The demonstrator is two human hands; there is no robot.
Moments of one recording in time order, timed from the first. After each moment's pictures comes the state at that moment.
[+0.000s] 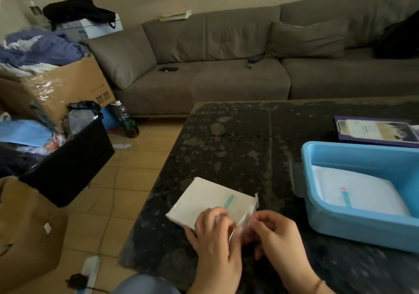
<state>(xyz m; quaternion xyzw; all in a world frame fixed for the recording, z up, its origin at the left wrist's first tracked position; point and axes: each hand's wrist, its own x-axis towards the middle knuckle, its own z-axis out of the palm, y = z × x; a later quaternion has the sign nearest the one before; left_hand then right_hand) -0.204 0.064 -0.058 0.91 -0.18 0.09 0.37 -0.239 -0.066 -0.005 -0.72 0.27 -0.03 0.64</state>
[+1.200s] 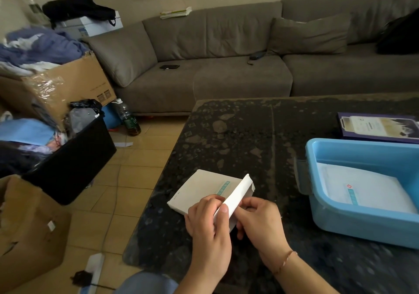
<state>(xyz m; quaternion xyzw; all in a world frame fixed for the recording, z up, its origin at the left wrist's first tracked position) -0.179 0.071 -0.052 0.83 -0.15 0.13 0.51 -0.205 -0.039 -0.002 -0.70 0.25 -0.05 0.66</state>
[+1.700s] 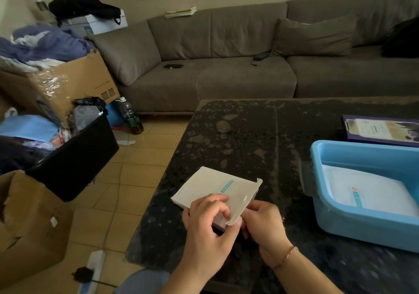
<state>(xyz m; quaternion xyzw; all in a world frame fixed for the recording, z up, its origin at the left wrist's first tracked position) -0.172 0.093 -0.040 0.86 -0.24 0.16 0.43 -0.202 -0.036 0.006 -0.65 0.29 -0.01 0.71</state>
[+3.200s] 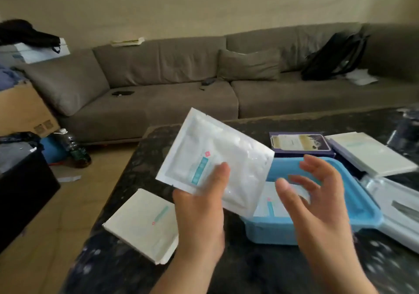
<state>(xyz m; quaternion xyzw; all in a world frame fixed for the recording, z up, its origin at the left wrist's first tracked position) -0.225 -0.050 0.110 0.52 -0.08 -0.05 0.85 -0.306 -0.159 0.095 -0.65 0.18 -0.42 0.61</state>
